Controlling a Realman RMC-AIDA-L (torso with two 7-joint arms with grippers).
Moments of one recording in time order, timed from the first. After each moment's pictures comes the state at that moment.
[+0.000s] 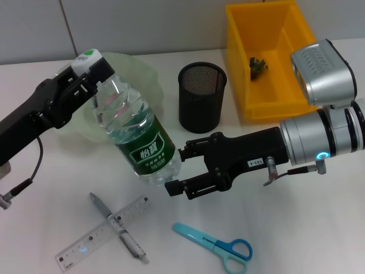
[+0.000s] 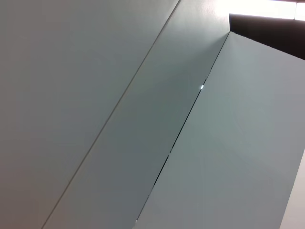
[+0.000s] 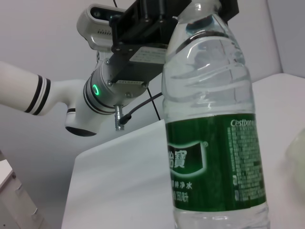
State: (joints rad) left arm -0.51 -2.07 0.72 0.27 1.38 1.80 -1.30; right arm 0.66 2.08 -1.05 -0.61 -1.86 -1.56 1.50
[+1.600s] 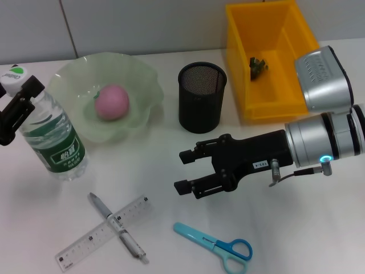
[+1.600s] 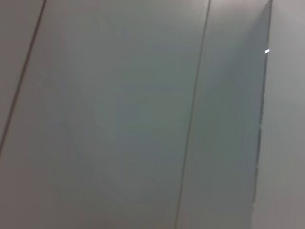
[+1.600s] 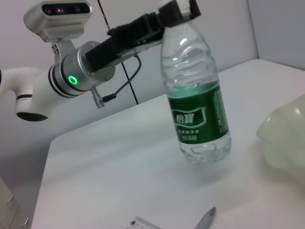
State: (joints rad) left arm -0.34 -2.06 0.62 0.42 1.39 1.72 -1.03; right arm 0.63 2.08 -1.05 -0.62 -1.89 -1.50 1.50
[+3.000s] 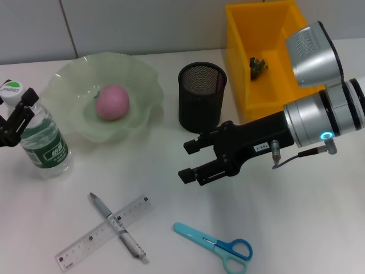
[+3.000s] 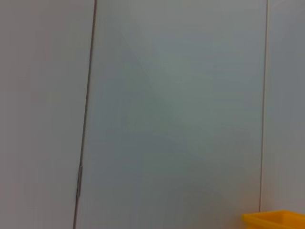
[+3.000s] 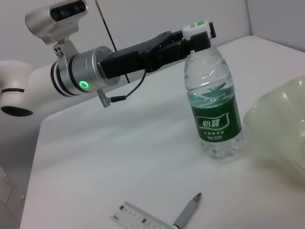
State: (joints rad) left arm -0.36 -2.07 0.59 0.32 1.37 1.47 -0.76; right arm 0.70 2.05 -1.05 -0.69 -1.99 -1.51 1.64
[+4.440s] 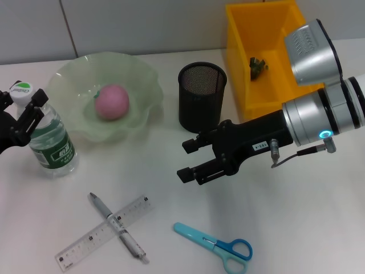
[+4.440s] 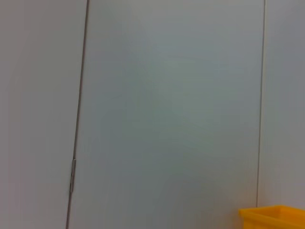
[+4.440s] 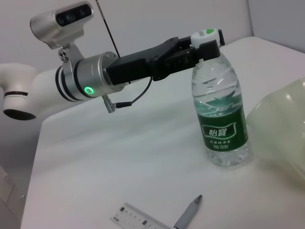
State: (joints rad) left arm -0.38 -2.07 0.59 0.27 1.37 1.45 -0.72; right arm 0.70 2.05 -1.05 -0.70 -1.99 -1.52 1.64
